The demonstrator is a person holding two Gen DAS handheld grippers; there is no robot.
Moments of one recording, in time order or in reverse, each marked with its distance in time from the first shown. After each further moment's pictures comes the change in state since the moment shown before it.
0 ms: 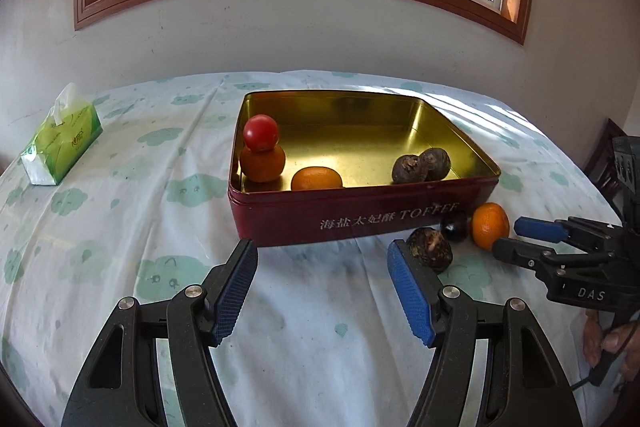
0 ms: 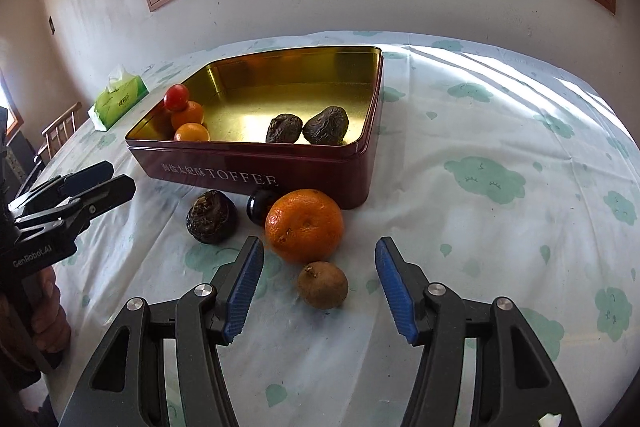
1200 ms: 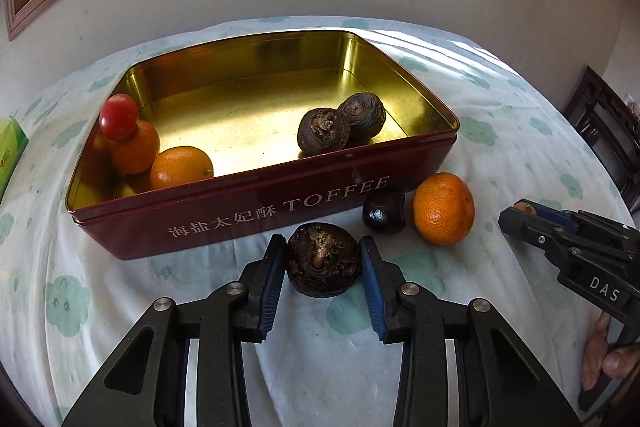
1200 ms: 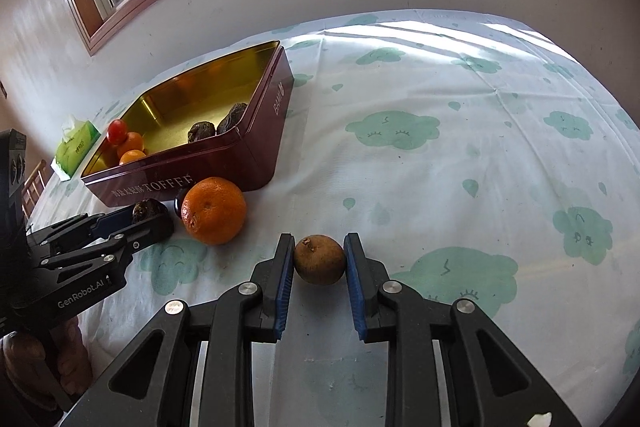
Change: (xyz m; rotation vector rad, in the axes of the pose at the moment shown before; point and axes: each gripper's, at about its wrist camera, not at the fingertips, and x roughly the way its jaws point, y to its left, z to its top) left arm 0.064 -0.066 0.013 0.090 0.201 -0.078; right arm -0.015 -0.048 -0.015 0.230 -0.003 -0.106
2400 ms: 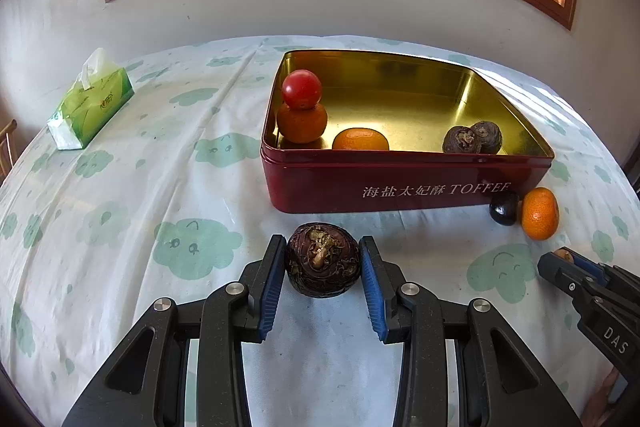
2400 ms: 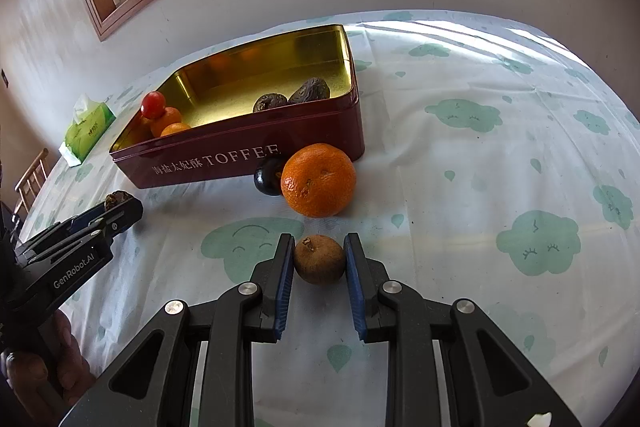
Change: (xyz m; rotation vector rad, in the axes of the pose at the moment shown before) left arm -0.041 0.064 -0.032 -0.183 -0.079 0.228; right arm 0.003 0.070 -0.019 -0.025 0.006 -0.013
